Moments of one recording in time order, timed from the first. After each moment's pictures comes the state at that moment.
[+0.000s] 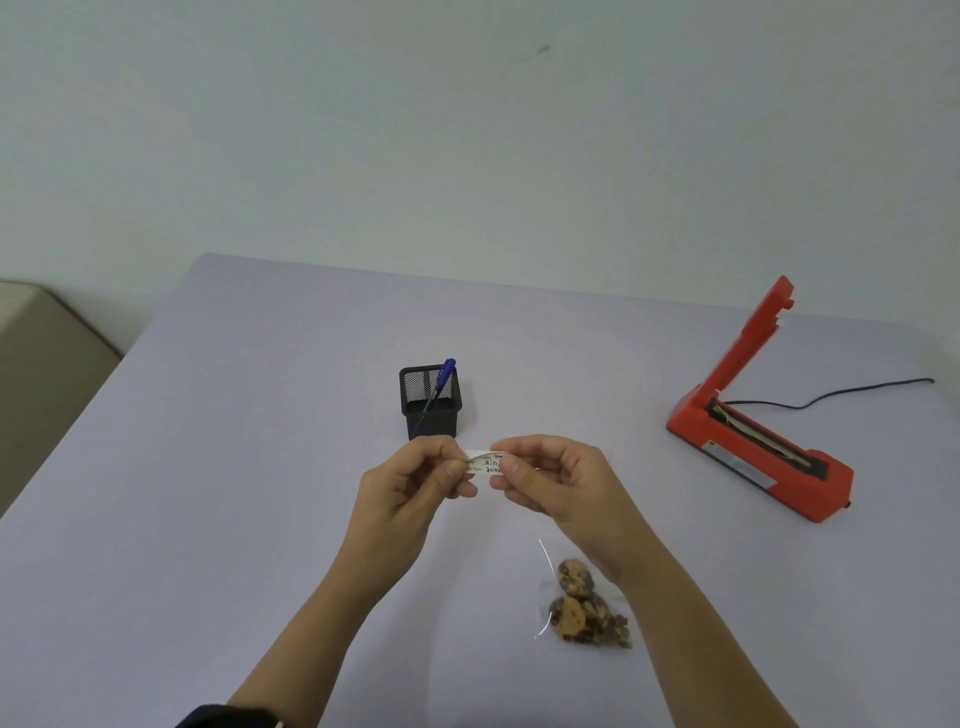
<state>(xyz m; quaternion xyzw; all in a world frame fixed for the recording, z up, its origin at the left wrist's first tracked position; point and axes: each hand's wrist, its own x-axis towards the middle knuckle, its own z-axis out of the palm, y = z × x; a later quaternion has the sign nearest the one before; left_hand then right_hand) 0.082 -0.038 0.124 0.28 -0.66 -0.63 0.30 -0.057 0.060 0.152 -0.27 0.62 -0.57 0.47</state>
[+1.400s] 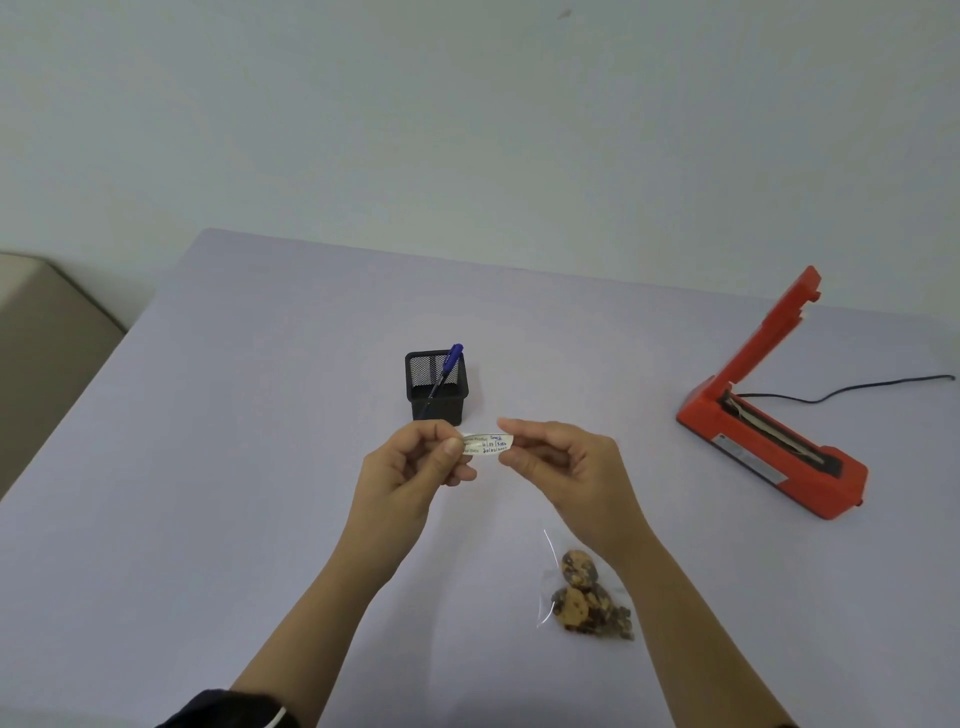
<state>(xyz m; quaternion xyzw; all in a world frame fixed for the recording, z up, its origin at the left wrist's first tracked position) 0.075 -0.049 0.115 0.34 -0.57 -0.68 0.30 -0.064 0.048 0.129 -0.38 0.65 -0.56 0.34</state>
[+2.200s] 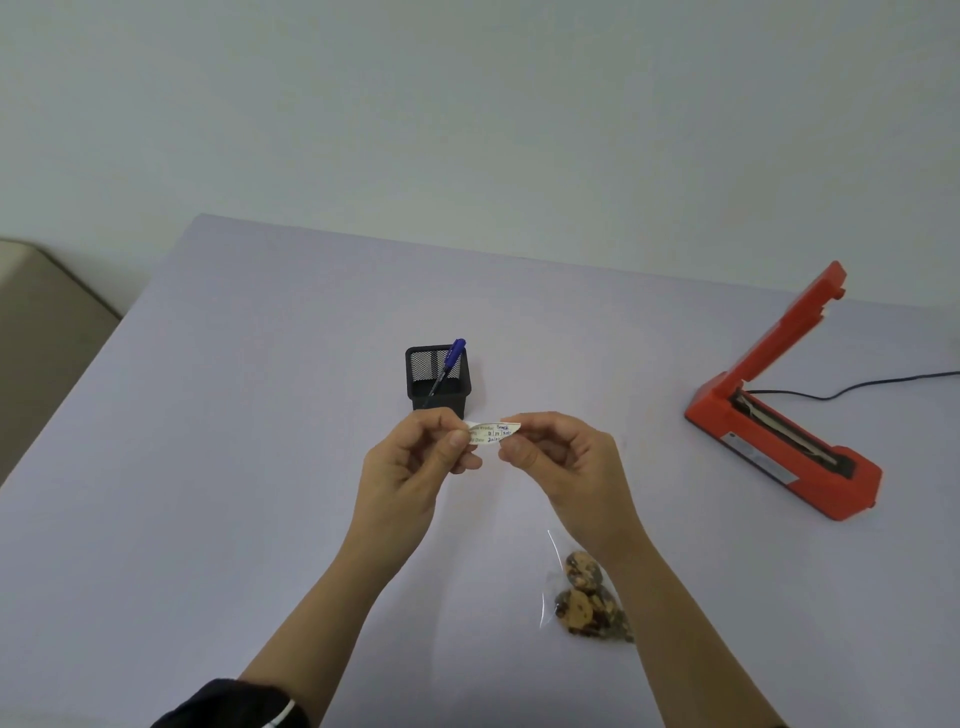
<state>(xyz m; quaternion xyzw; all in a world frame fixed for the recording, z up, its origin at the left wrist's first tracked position) 0.066 -0.055 0.112 0.32 -0.59 -0.67 0.33 -0.063 0.036 0.123 -0.32 0.63 -0.61 0.36</state>
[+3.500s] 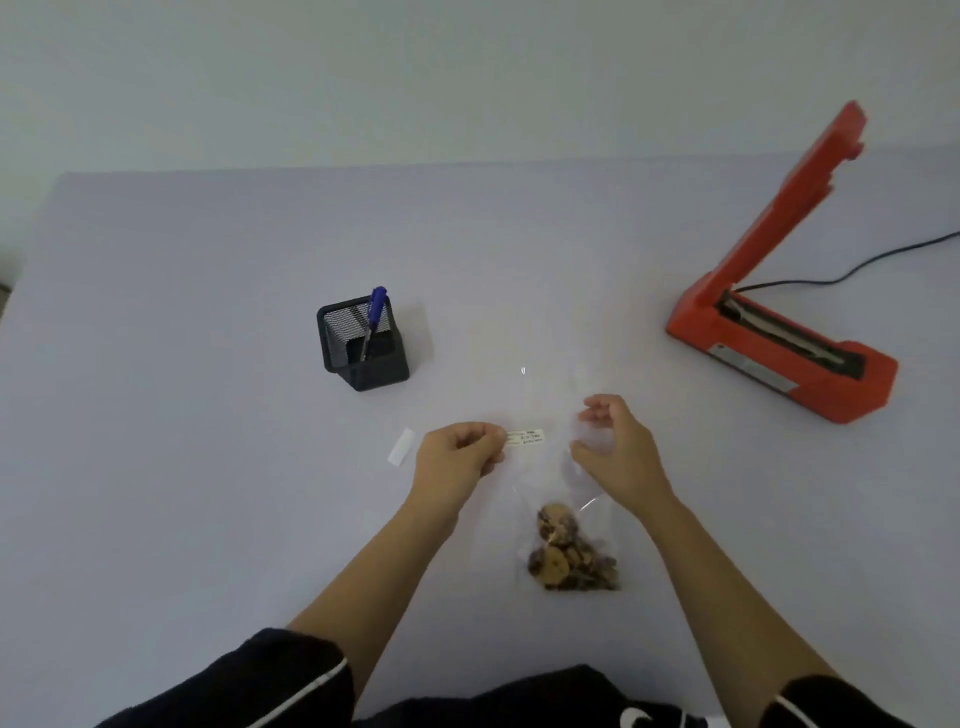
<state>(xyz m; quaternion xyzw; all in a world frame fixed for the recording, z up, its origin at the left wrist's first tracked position) -0.028 -0.029 0.002 0.52 -0.52 -0.68 0.05 -0.170 0.107 -0.034 -0.22 0.84 -0.38 0.31</state>
